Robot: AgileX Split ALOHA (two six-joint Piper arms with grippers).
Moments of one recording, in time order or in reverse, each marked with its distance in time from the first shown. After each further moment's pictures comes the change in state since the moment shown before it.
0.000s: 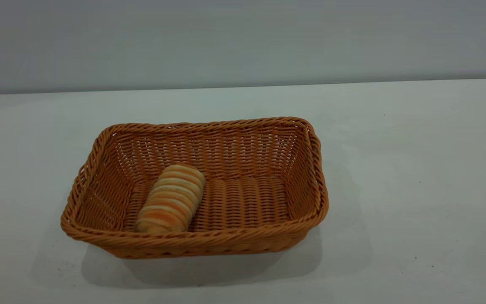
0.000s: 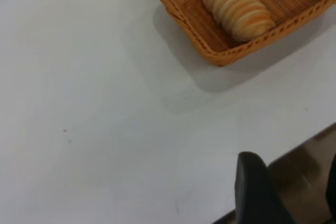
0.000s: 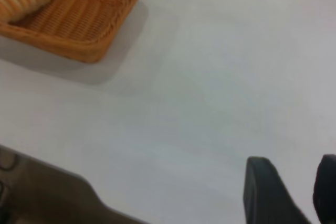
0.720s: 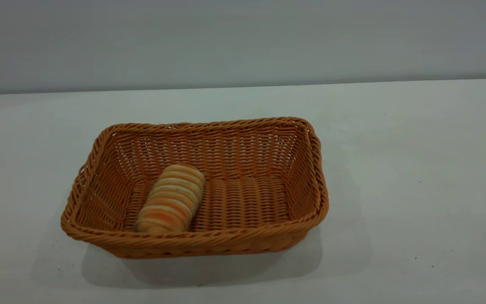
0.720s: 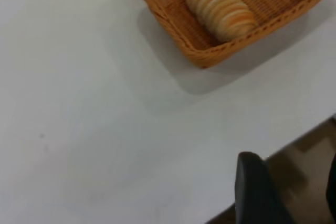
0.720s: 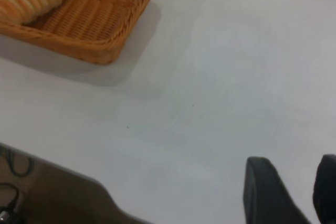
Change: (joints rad) left arm 0.000 -0.126 0.086 -0.050 -0.008 0.003; right arm 0.000 -0.061 0.083 0.049 -0.029 0.000
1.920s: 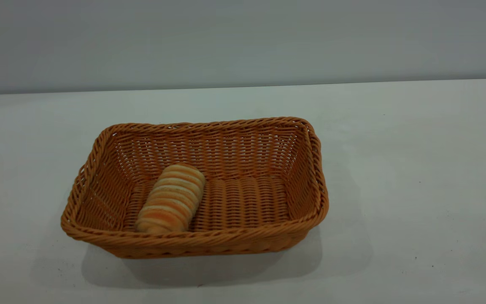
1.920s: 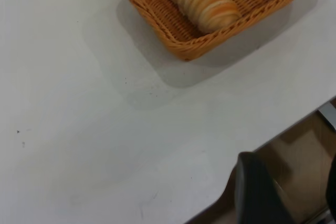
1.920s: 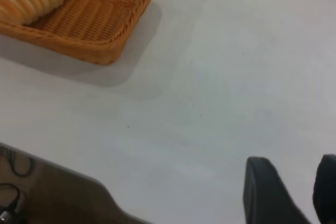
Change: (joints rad) left arm 0.000 -0.001 0.041 -0.032 -0.014 -0.002; right arm 0.000 0.000 0.001 0.003 -0.001 0.001
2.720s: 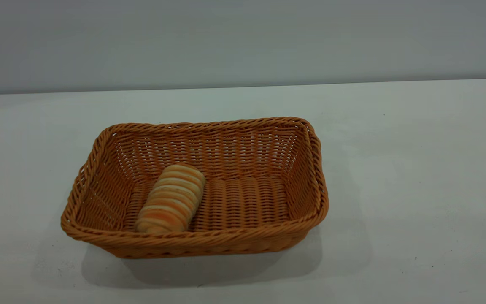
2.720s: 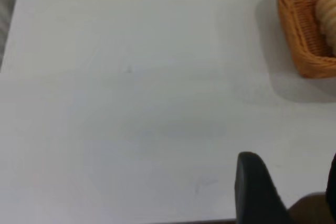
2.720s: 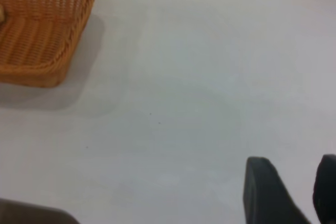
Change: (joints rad) left arm 0.522 -0.054 0.000 0.000 -0.001 0.000; right arm -0.197 -0.025 0.000 0.001 0.000 0.000
